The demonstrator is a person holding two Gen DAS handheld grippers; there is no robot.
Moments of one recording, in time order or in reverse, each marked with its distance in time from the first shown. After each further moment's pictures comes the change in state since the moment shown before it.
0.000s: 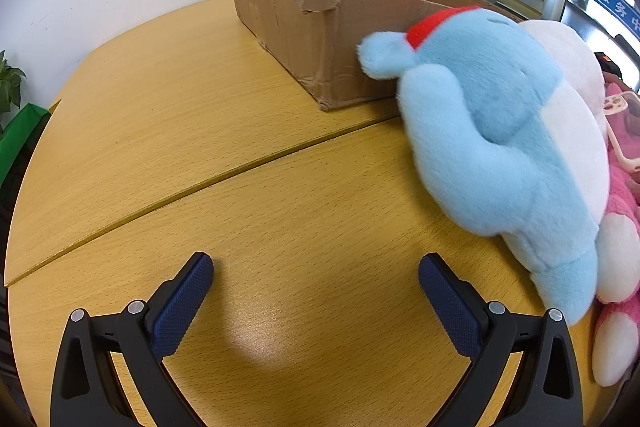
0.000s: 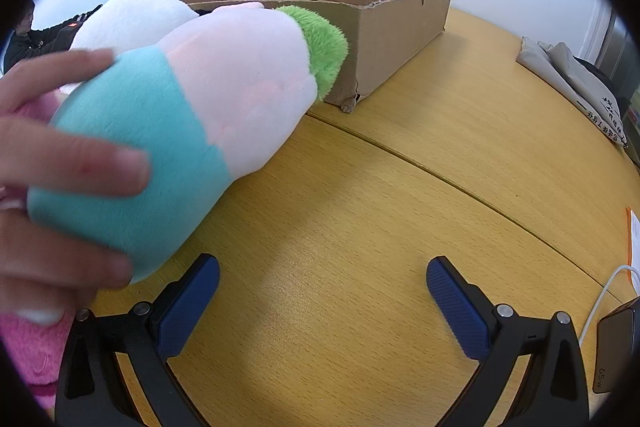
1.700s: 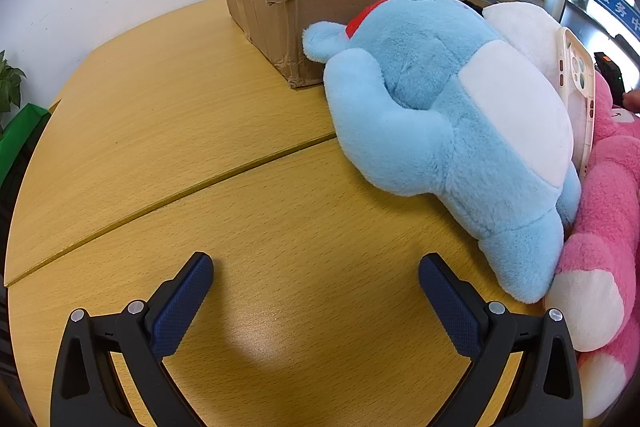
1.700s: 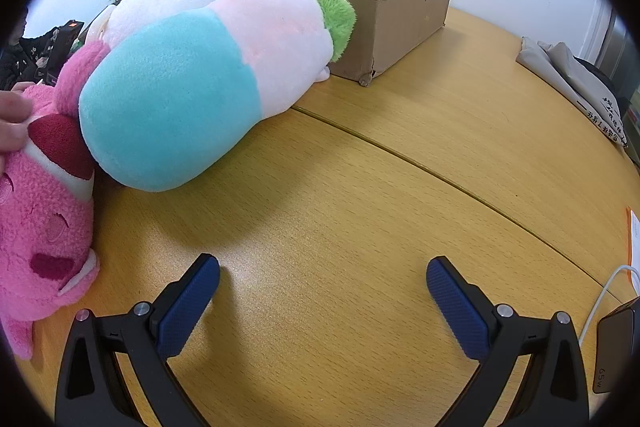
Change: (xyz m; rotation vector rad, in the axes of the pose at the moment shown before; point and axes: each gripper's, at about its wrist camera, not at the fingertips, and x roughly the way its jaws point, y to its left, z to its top) left arm -0.001 0.000 0.000 -0.007 0.000 0.005; right arm 0.000 0.000 0.000 -0.003 -0.001 0.002
